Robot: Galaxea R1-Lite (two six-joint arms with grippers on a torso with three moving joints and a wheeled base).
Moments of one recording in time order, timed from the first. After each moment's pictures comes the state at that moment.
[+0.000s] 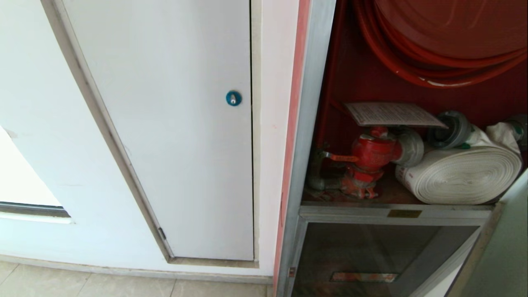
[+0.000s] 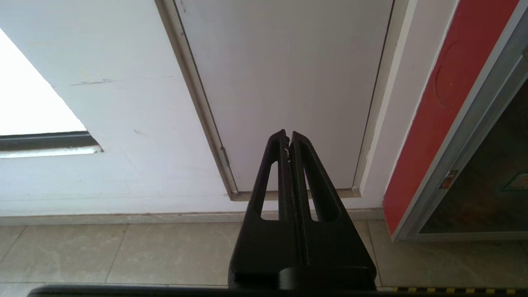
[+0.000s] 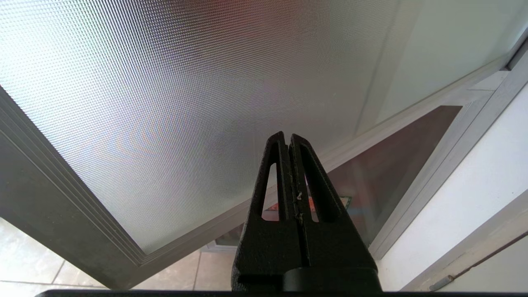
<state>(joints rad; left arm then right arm) -0.01 0.00 0.00 0.02 -0.02 0.09 0.00 0.00 -0.01 0.03 -0.01 0.03</state>
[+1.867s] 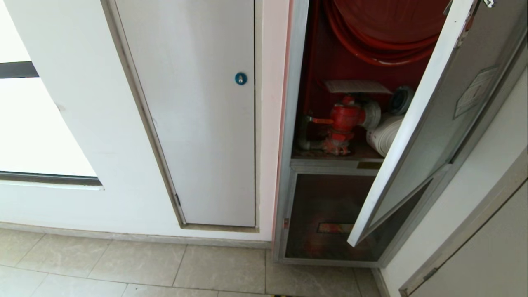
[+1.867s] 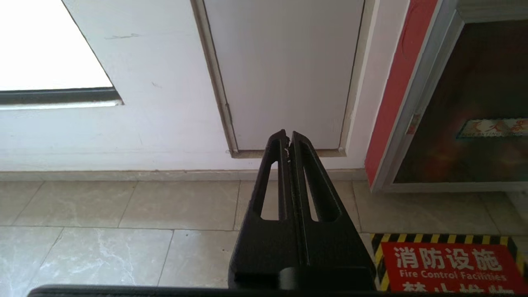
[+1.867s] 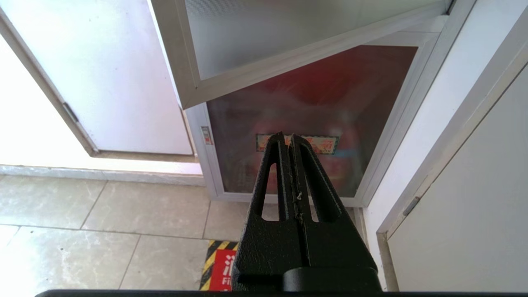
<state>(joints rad) -0.01 0.00 0.00 0.02 -0.02 0.07 0.00 0.00 -0.01 0.03 -0.01 0.03</state>
